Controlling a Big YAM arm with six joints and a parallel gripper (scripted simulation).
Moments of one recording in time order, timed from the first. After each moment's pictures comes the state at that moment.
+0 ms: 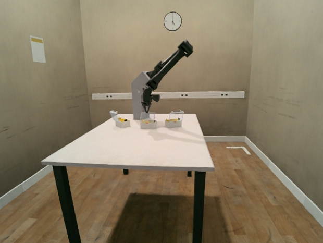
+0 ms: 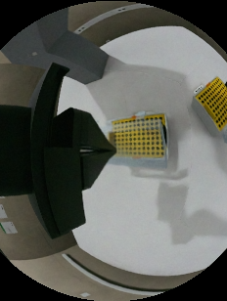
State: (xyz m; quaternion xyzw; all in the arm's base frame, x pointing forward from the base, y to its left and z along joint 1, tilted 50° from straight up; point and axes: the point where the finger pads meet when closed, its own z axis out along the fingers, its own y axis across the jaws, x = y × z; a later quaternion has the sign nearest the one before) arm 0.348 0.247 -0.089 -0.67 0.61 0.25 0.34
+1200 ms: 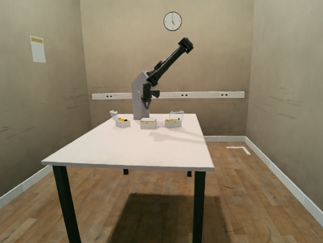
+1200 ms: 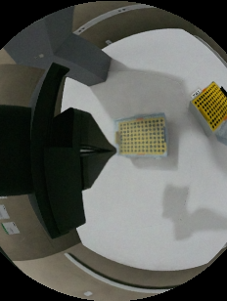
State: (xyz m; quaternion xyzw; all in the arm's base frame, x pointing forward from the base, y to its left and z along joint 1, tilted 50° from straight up) arm 0.348 0.224 -0.066 -0.66 0.61 0.25 0.35
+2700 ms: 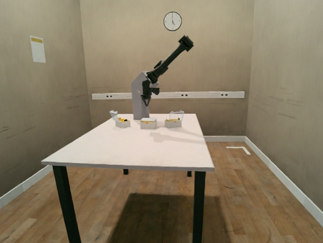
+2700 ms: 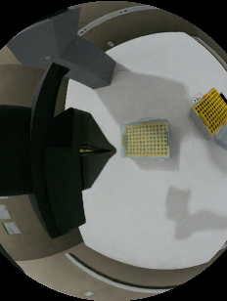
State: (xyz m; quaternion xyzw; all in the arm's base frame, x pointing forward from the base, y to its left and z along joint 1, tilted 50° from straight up) arm 0.342 0.205 -0.054 -0.67 0.61 0.25 0.34
